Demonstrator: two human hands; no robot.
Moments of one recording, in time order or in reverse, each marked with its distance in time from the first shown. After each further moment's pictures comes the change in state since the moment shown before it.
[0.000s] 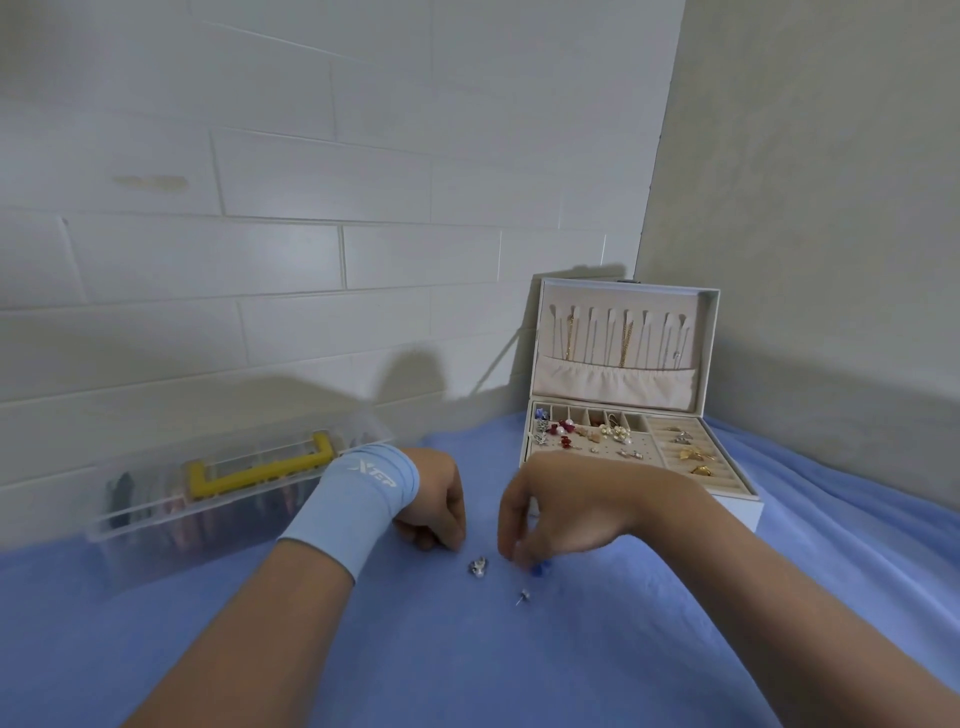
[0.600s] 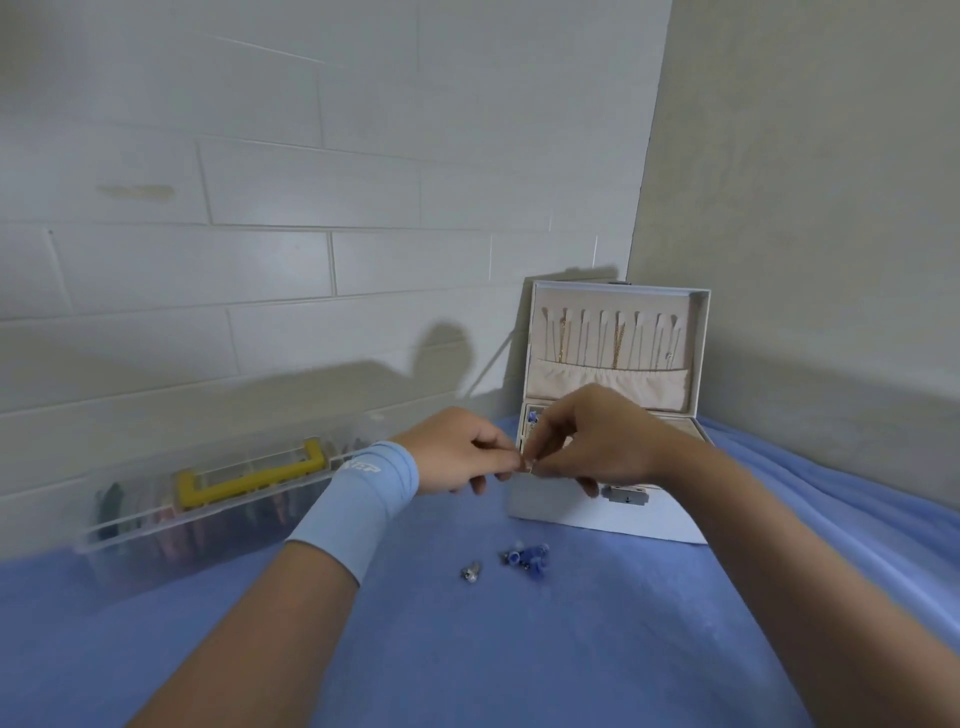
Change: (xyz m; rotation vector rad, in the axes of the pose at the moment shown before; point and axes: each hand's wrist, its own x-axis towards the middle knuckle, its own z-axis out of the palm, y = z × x) left_hand -0.004 0.027 -0.007 -0.441 0.353 0.291; right_hand -0.008 0.032 -0.031 0.324 0.384 -0.015
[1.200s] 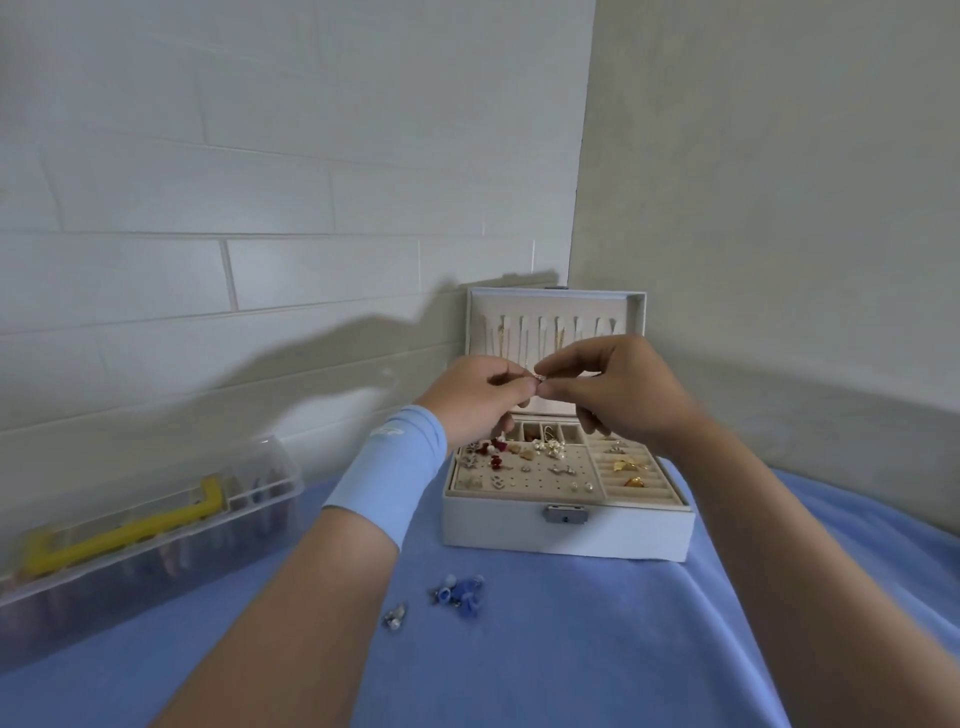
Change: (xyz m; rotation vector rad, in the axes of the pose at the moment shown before) left_hand 0.072 0.067 0.020 -0.274 0.197 0.114; right_hand -0.006 0.042 -0.057 0.294 0.465 -0.004
